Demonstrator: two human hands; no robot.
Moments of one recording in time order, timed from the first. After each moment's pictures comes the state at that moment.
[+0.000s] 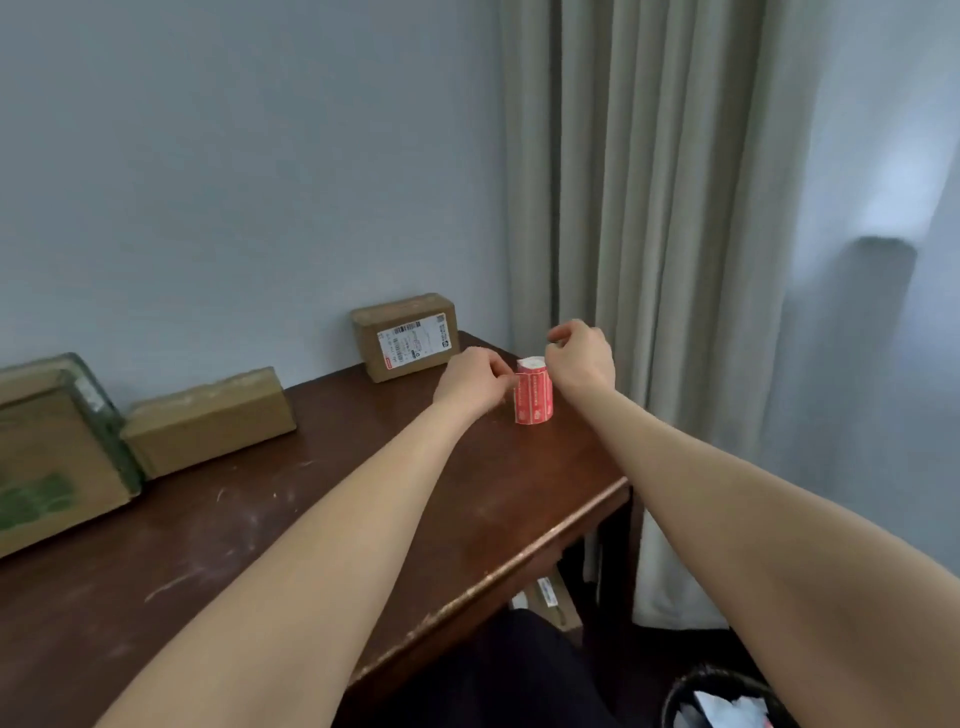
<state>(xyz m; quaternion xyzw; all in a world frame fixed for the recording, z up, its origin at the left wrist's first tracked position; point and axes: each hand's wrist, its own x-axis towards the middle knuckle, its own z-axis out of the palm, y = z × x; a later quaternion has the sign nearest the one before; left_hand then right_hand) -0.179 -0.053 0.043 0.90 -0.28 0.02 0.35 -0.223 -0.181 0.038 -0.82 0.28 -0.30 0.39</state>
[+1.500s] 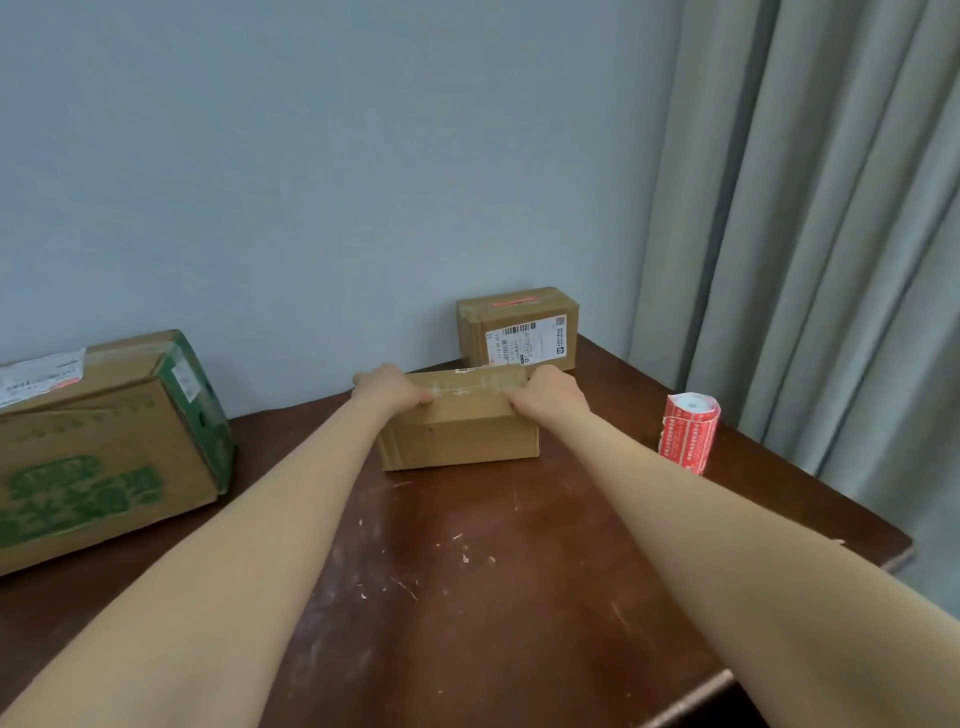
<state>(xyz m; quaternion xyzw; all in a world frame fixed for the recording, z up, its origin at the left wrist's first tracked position) -0.003 0.111 0.036 0.98 0.04 -0.04 0.21 -0.062 -0.068 0.017 -0.91 0.16 -0.04 0.37</state>
